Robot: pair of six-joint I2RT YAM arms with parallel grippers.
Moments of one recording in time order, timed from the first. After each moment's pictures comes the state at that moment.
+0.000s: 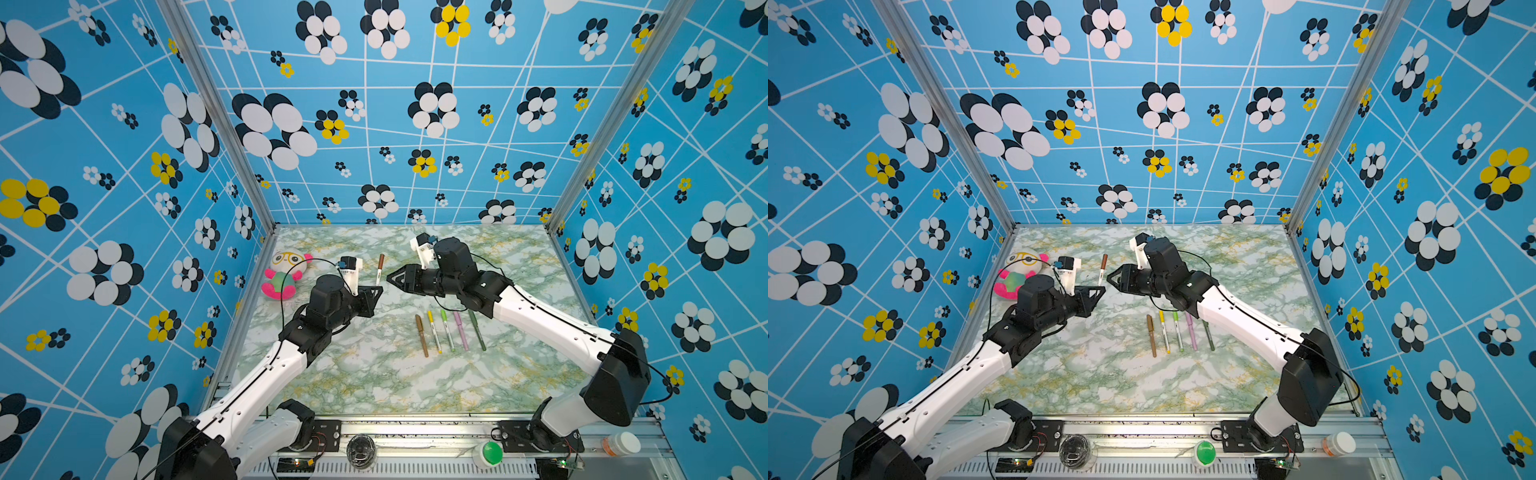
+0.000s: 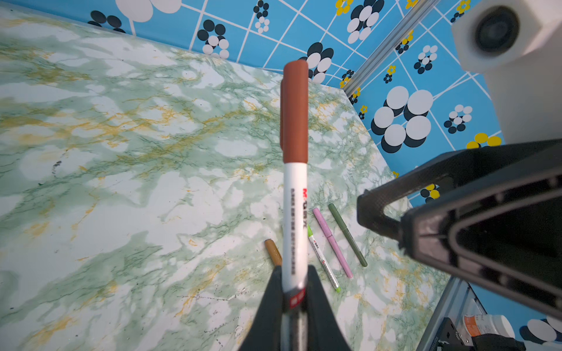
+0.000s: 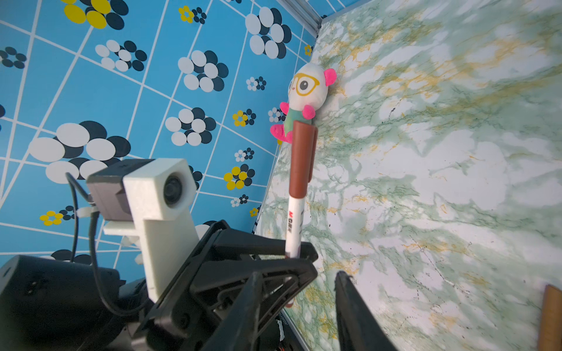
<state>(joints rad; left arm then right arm) -0.47 1.02 0.72 -0.08 0.29 -0.52 0.77 1.57 1.34 -0.25 -0.34 0.78</state>
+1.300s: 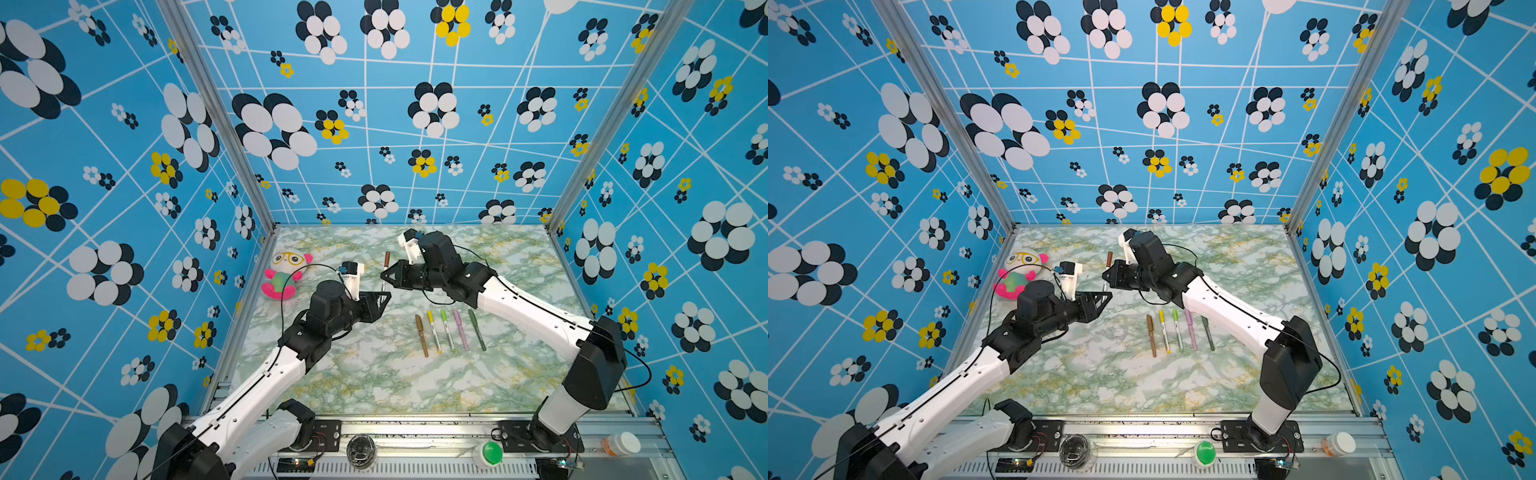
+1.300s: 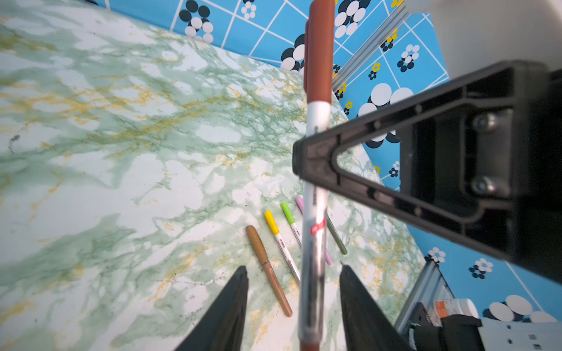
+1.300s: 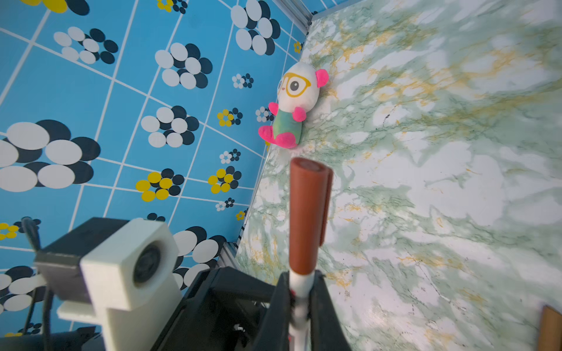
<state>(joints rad) -0.49 0.92 0.66 -0.09 0.31 -0.56 0.79 1.68 1.50 -0.37 -0.26 0.74</state>
